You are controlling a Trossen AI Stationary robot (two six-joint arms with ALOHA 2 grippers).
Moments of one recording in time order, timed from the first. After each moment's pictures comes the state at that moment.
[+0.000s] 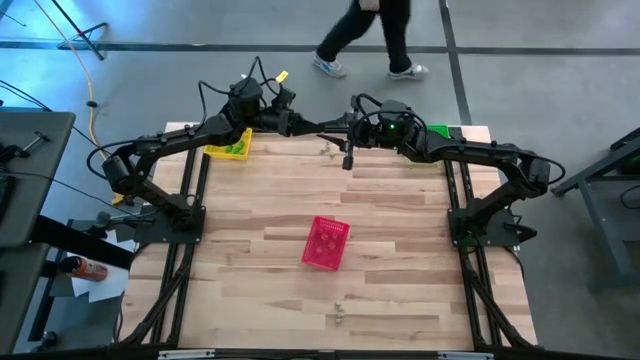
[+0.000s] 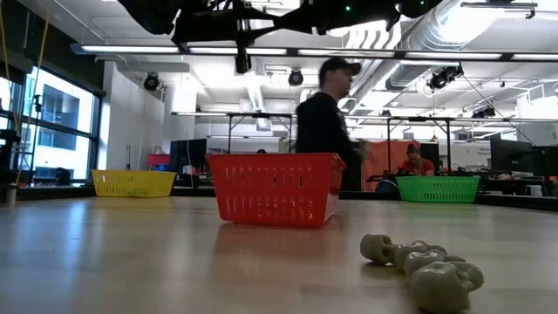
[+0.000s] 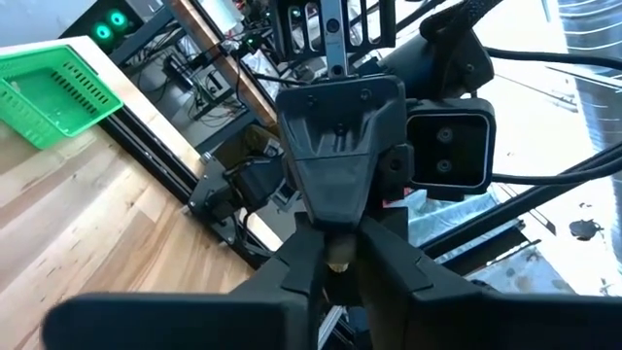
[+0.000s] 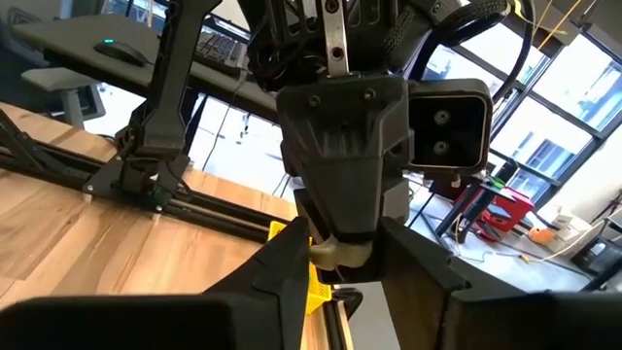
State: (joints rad) left arm 0.61 1.49 1.12 0.36 0.77 -0.93; right arm -0.36 1.50 1.19 0.26 -0.21 -0.48
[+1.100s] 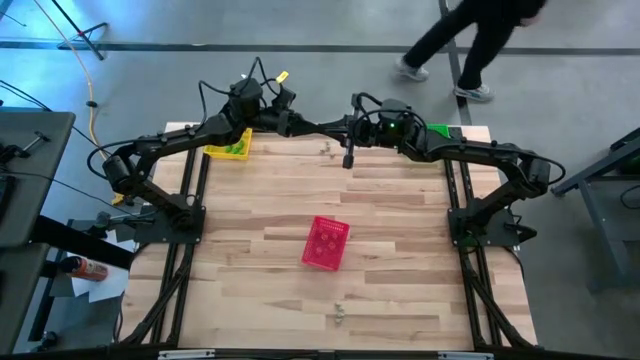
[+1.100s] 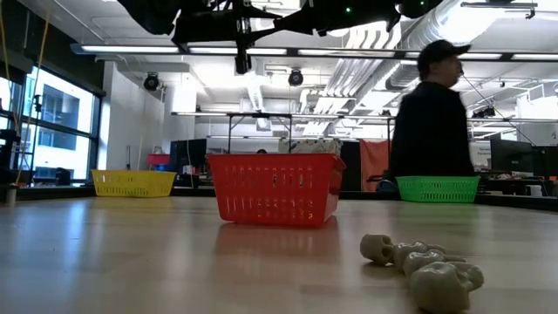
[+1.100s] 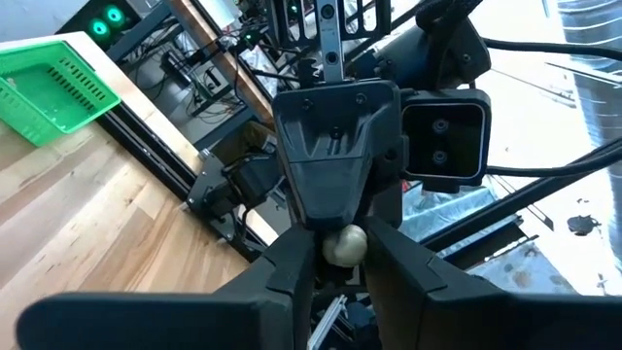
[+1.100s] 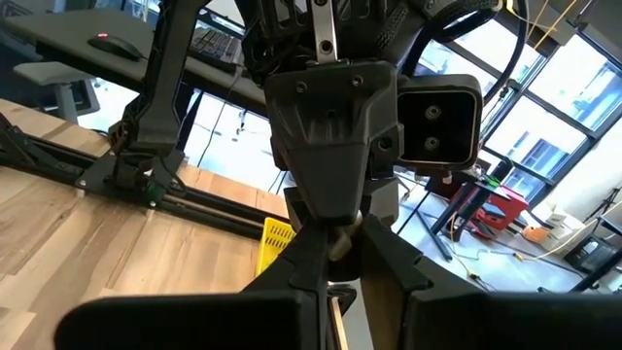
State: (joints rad) left arm 0.62 1.49 1.12 0.36 0.78 -0.93; right arm -0.37 1.50 1.19 0.25 -0.21 -0.50
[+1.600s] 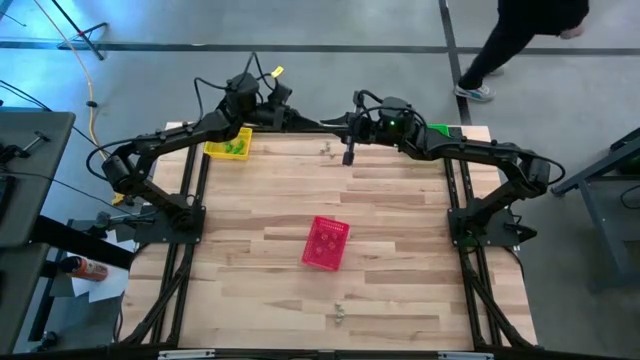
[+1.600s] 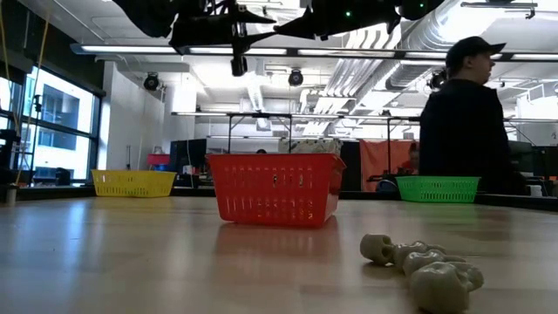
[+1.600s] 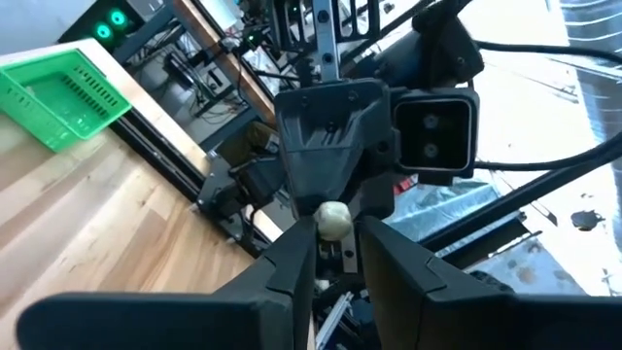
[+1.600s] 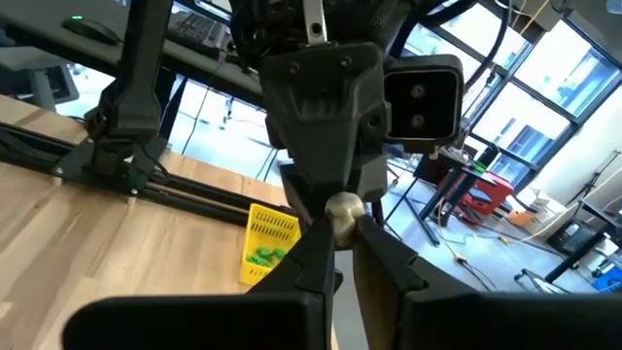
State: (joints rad) left arm 0.66 1.49 1.12 0.34 0.84 -0.90; right arm -0.40 1.50 1.19 0.25 -0.18 -0.50
